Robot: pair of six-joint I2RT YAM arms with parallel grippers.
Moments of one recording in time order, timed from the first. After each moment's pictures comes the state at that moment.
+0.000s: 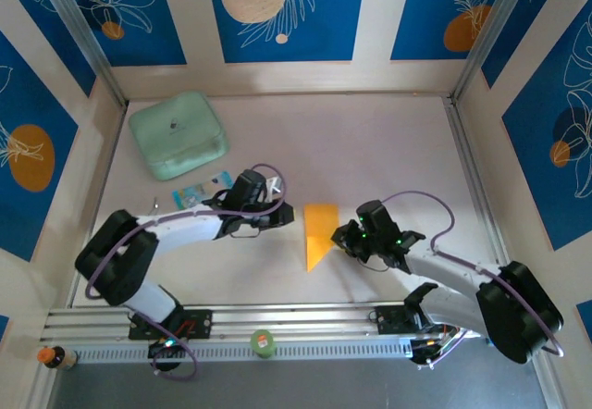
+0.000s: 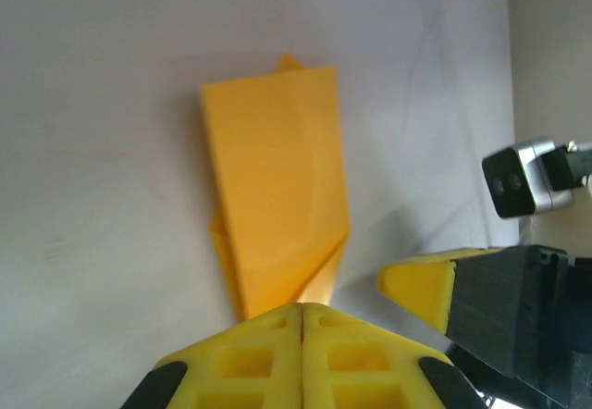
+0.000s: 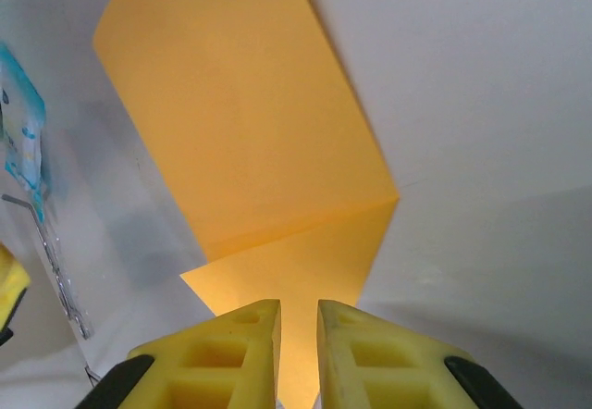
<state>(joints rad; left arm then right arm) -0.72 1.56 0.78 0.05 0.45 -0.82 0.59 1.07 0.34 -0.13 -0.25 1.22</state>
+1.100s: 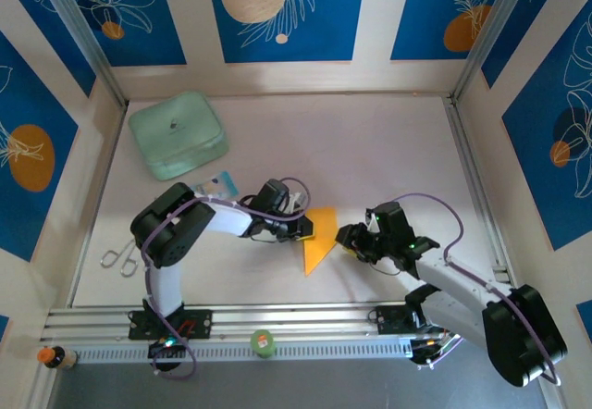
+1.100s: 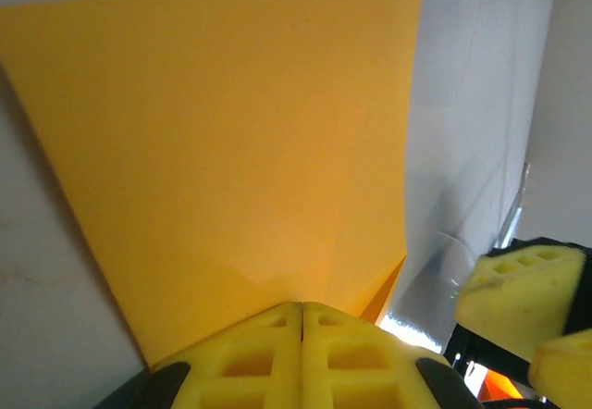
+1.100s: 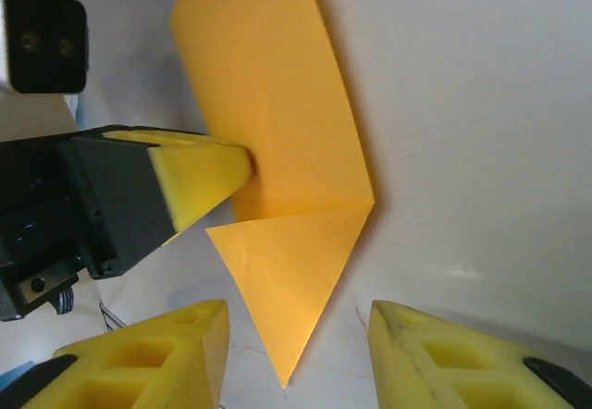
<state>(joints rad) -0.76 1.91 0.83 0.26 0.64 -0.90 0.45 0.98 0.28 -0.15 -0.46 1.05</state>
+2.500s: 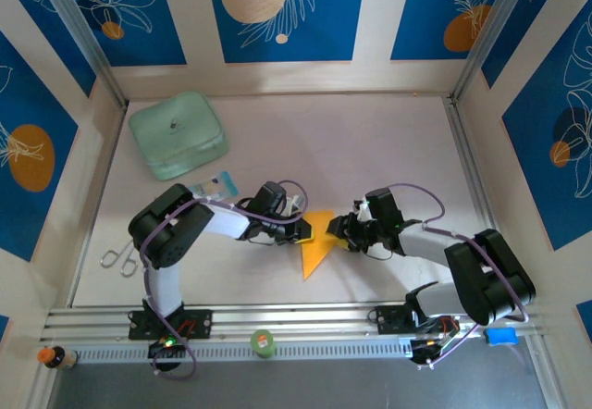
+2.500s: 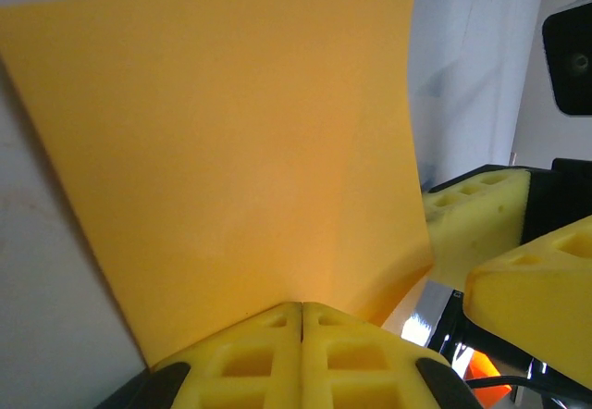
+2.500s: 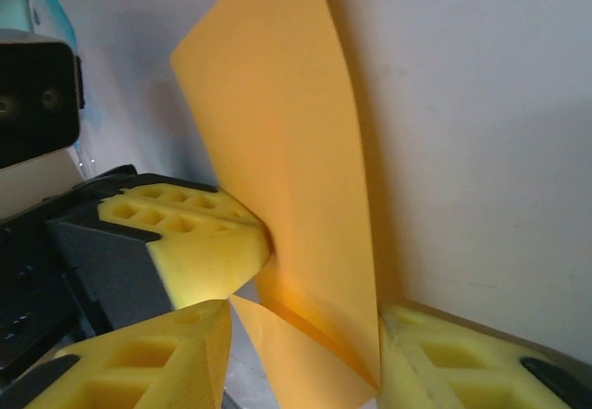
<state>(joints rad) -0.75 1.89 0.80 0.29 0.67 -0.92 0.39 1.34 0.39 0.05 -0.63 0.99</state>
